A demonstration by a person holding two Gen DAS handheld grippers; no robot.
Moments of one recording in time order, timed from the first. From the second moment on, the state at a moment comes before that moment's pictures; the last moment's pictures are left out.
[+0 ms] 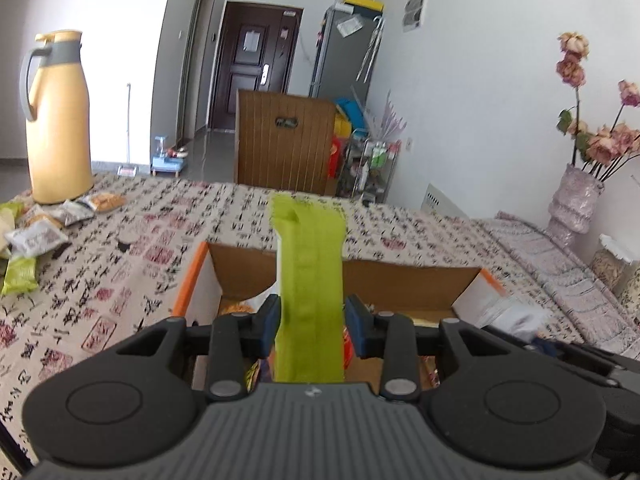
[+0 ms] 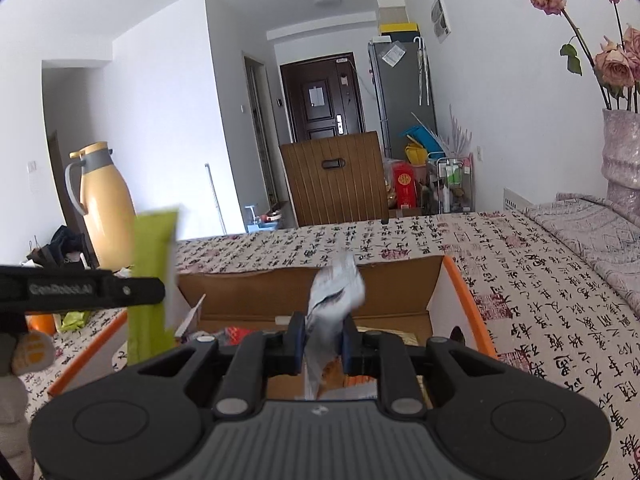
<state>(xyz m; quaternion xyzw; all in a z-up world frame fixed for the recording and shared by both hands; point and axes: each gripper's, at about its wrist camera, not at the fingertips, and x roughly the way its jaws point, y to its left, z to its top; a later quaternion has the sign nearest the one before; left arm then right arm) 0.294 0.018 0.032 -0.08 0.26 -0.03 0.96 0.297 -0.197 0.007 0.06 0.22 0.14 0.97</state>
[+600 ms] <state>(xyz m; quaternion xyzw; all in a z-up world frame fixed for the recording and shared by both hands) 0.279 0.025 0.052 -0.09 0.23 0.04 0.97 0.279 -0.206 0.027 0.06 0.18 0.10 0.98</state>
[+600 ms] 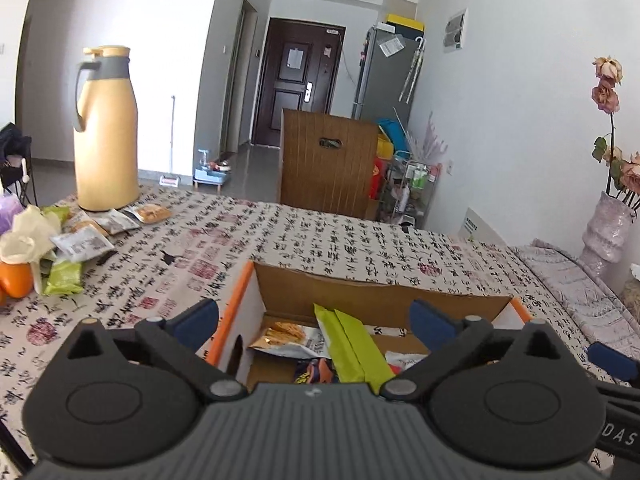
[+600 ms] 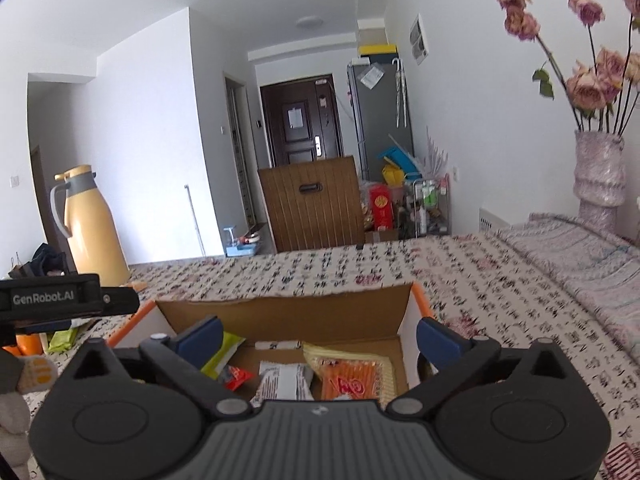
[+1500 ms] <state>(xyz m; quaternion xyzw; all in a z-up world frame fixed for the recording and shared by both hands) 0.168 0.020 0.034 -0.05 0.24 0.04 0.97 0.175 -0.222 0.014 0.04 0.21 0.10 0.97</state>
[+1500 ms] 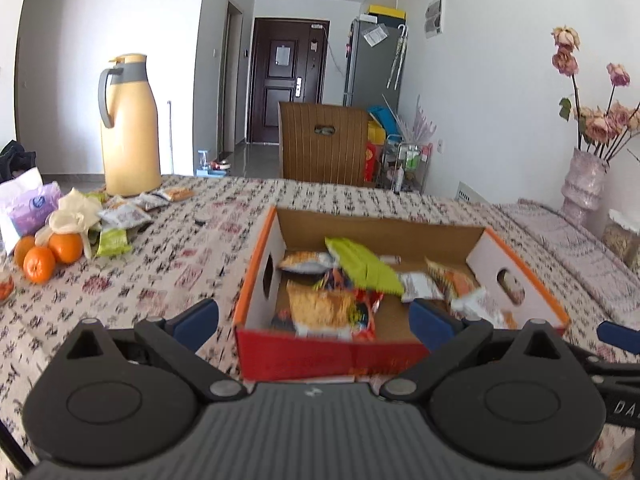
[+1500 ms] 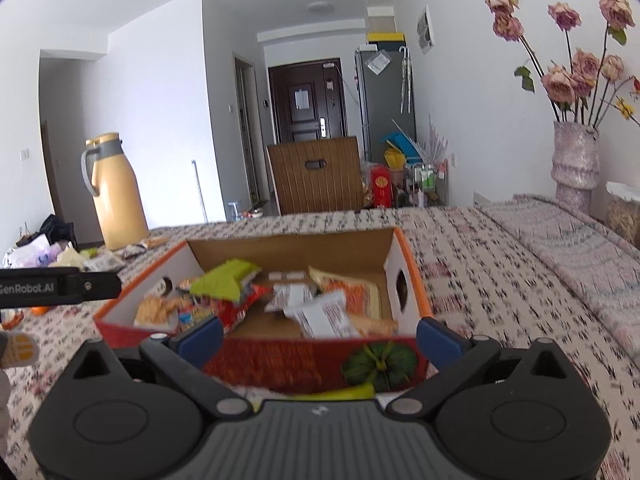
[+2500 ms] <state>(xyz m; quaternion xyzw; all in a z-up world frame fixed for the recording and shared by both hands) 0.142 0.026 -0.010 -0.04 0.28 0.03 0.96 0.156 -0.234 -0.038 0.00 0.30 0.10 0.95</state>
